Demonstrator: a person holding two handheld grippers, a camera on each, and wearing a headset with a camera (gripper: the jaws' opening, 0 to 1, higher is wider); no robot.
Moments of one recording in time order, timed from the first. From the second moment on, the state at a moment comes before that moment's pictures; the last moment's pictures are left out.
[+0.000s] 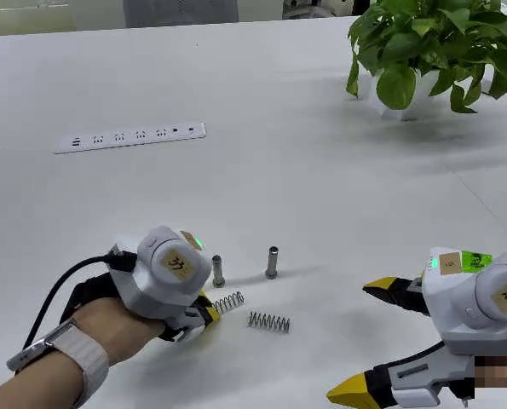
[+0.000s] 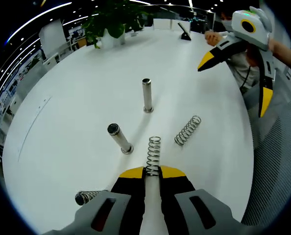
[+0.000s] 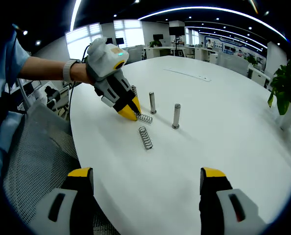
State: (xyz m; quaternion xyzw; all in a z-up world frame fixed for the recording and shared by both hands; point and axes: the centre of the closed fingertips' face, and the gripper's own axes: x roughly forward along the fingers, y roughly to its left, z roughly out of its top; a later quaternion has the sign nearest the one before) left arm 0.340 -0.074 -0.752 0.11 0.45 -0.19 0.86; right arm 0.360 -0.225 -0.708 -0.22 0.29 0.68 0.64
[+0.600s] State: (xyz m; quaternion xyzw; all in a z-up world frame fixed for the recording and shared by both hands) left arm 0.323 -0.083 -0.751 0.06 0.43 -0.17 0.89; right arm 0.344 -0.215 -0.705 -0.22 0.29 0.69 0.63
